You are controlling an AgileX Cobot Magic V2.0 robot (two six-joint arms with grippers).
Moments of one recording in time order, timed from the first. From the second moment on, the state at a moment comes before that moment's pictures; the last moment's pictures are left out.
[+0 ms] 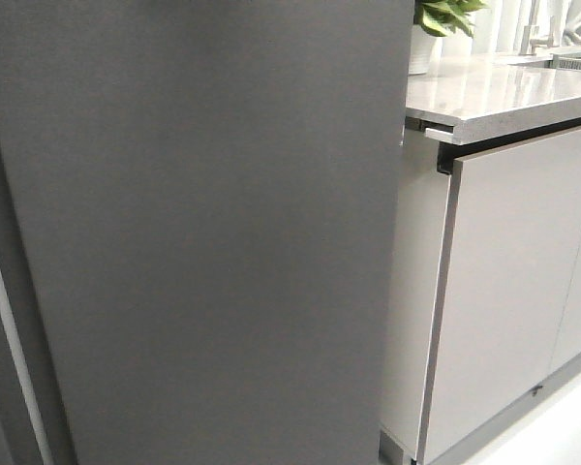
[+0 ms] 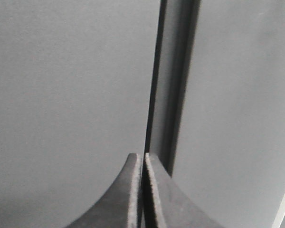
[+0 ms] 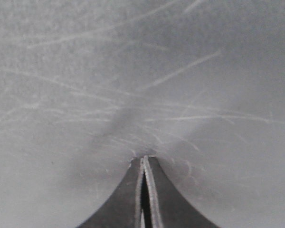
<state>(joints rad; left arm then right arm) -0.02 -0.01 0.00 0.04 0.07 -0.15 0.51 1.98 -2.02 0.69 0.38 0.13</state>
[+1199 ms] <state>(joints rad) -0.02 -0.01 0.00 0.04 0.07 -0.15 0.16 0.83 -1.09 0.04 0.46 0.19</state>
